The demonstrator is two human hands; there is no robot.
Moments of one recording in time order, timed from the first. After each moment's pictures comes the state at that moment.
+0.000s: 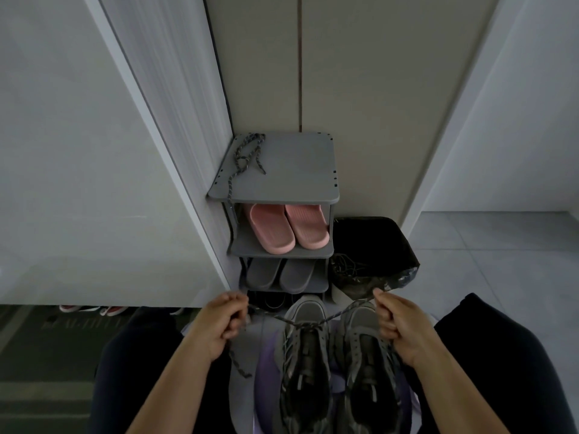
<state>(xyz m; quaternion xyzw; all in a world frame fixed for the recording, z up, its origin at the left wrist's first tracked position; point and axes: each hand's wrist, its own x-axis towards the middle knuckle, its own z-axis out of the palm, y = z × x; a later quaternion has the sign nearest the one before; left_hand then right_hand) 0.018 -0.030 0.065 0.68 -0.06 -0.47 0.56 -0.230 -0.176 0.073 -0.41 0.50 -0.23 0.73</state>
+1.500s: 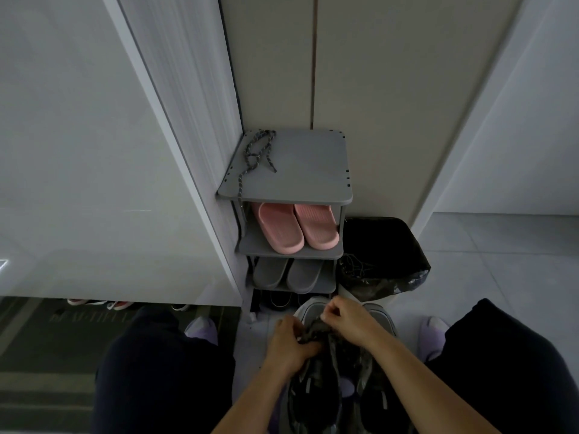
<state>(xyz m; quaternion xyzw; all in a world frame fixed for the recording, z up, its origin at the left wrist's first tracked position) -0.057 -0.055 0.005 0.81 -0.34 -0.35 0.32 -0.159 -0.168 0.038 -0.80 0.41 0.04 0.44</state>
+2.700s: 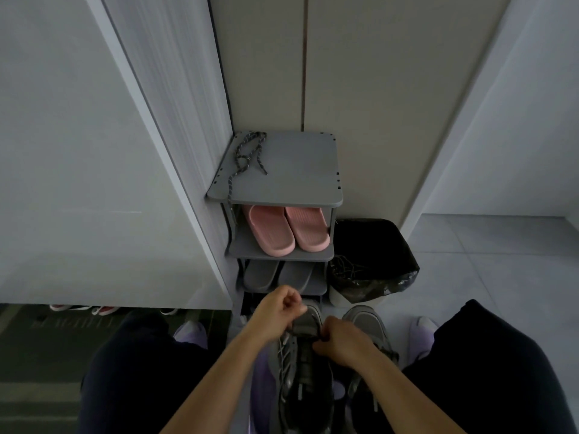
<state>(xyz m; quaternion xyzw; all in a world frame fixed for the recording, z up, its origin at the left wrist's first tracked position) -0.024 -0.085 0.044 0.74 -0.41 -0.39 0.36 -0.166 -0.147 0.047 -0.81 0.45 0.18 0.32</state>
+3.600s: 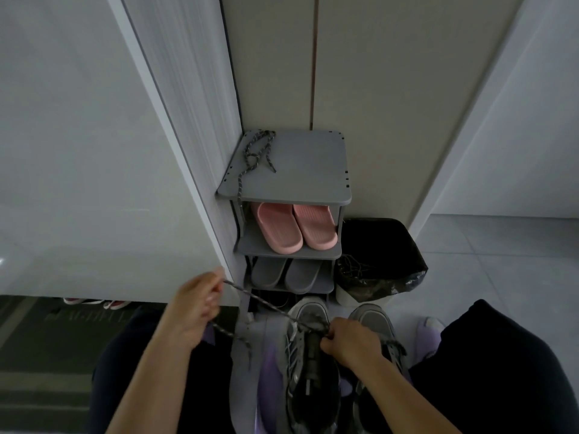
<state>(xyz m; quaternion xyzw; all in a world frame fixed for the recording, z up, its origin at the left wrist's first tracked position) 0.046 -0.013 0.107 0.63 -0.08 -0.41 0.66 -0.164 -0.136 0.041 -0.83 0.47 0.15 0.25</state>
